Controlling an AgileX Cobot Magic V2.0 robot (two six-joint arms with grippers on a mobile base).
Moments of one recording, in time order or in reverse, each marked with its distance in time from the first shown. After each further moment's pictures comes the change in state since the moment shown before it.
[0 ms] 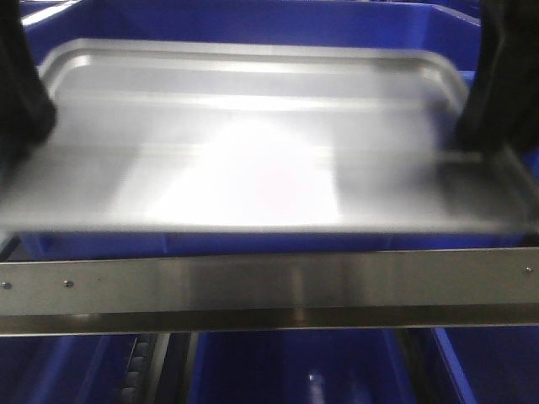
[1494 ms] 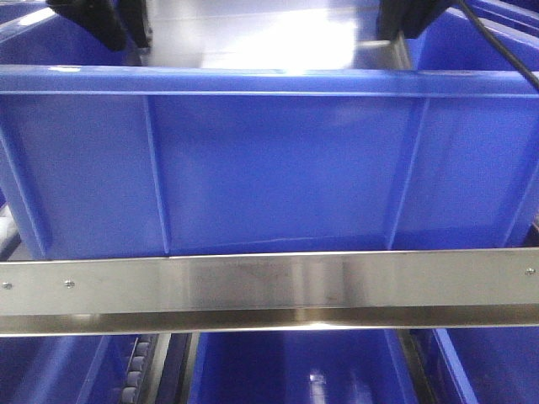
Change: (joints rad) left arm 0.424 0.405 -0.329 0.080 -0.330 0.296; right arm -0.314 0.361 -0.338 -0.167 -0.262 -0.182
